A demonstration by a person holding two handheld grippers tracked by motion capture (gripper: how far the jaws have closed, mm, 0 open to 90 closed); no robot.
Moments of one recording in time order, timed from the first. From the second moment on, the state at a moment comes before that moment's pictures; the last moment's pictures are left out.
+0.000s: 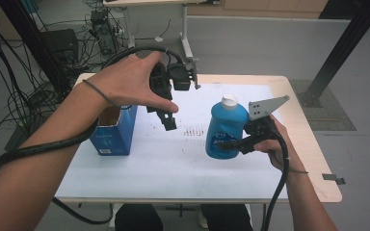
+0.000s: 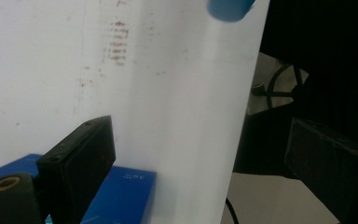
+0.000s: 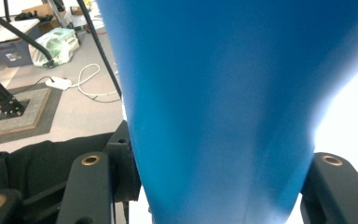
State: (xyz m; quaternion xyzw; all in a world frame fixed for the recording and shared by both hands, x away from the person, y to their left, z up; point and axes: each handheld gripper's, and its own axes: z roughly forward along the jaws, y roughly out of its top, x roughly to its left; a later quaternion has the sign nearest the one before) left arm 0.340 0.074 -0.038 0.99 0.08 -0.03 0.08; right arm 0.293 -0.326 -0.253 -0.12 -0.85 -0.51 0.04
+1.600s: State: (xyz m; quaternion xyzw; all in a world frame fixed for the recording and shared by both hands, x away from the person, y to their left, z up) left arm 0.318 -0.026 -0.022 1.00 -0.02 -0.02 0.02; right arm 0.305 -0.279 -0.259 -0.07 -0.85 -0.51 0.07
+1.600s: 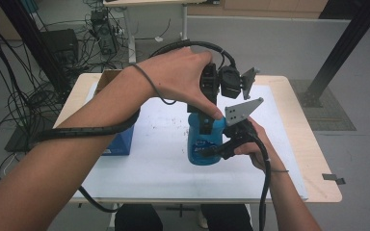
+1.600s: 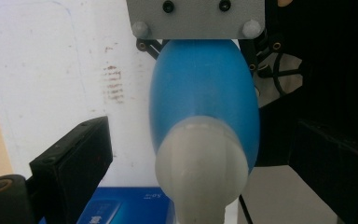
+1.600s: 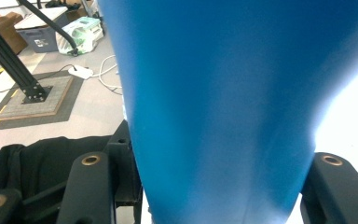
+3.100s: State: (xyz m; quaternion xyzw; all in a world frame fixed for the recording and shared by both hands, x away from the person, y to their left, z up) left arm 0.320 -0.022 -0.019 1.00 -0.01 -0.02 0.02; right arm 0.308 -0.280 -0.261 -0.07 -0.85 -0.51 0.07
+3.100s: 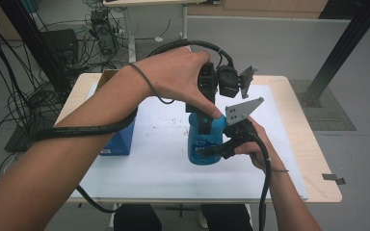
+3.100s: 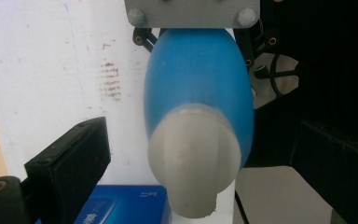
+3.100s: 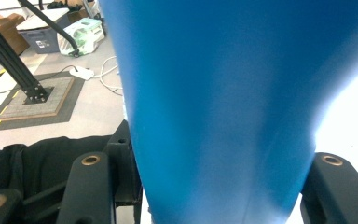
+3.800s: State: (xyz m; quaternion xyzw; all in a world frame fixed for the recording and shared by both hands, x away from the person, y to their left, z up) left arm 0.318 -0.023 -0.020 1.00 -0.01 -0.02 0.02; right arm 0.305 -0.282 -0.261 -0.07 -0.85 -0.52 0.07
